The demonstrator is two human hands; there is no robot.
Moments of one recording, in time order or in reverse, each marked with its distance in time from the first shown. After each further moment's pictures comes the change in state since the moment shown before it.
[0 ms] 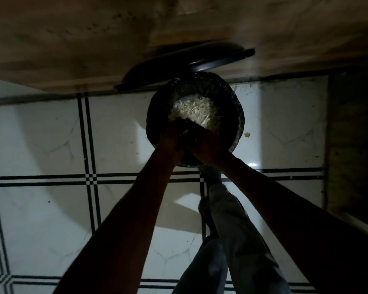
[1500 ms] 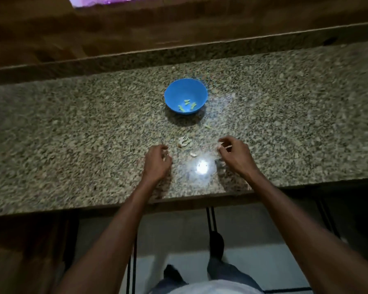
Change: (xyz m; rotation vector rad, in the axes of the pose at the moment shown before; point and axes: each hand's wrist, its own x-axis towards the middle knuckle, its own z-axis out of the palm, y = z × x) left_hand -0.761 -0.491 0.433 1.883 -1.346 1.231; right_hand -1.079 0.105 -0.199 0.567 1.695 0.907
